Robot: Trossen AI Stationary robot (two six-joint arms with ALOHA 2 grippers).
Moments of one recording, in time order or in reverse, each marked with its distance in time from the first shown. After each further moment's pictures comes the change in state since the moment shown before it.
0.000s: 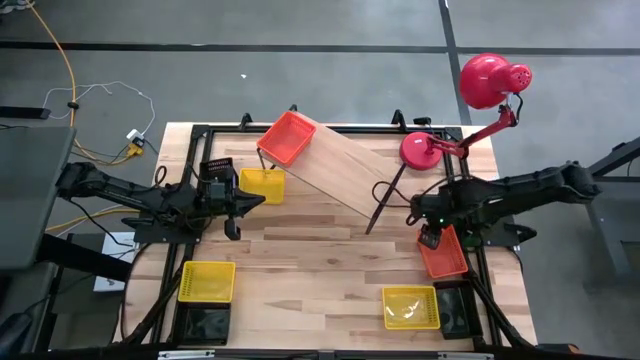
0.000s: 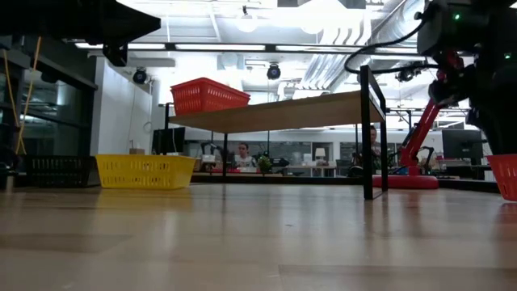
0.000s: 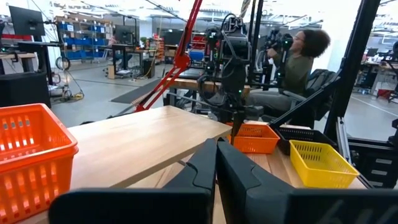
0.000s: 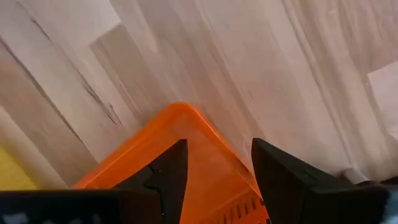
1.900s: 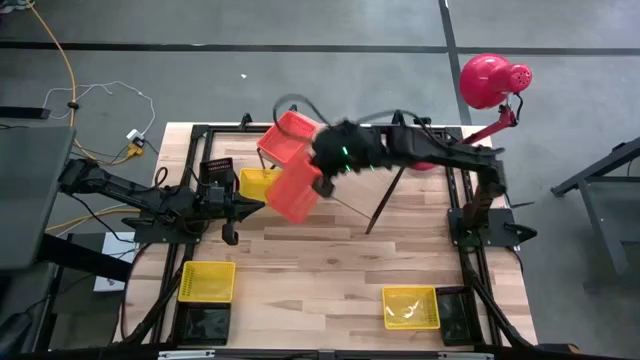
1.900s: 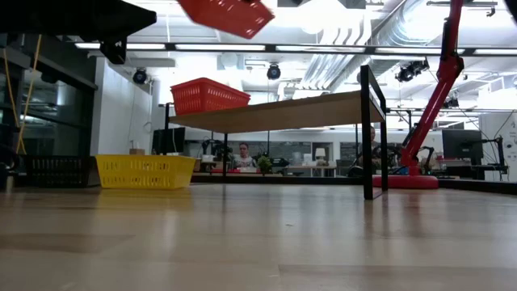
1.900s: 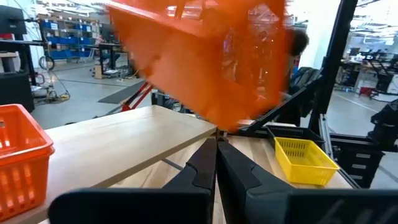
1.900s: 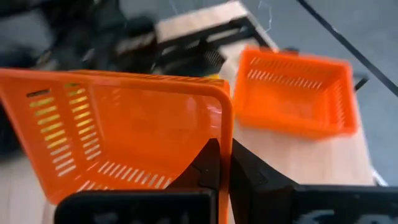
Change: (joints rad) left arm -0.058 0.000 0.000 0.001 -0.008 -0.001; right arm -0.111 0.861 1.556 0.087 0.275 -0.325
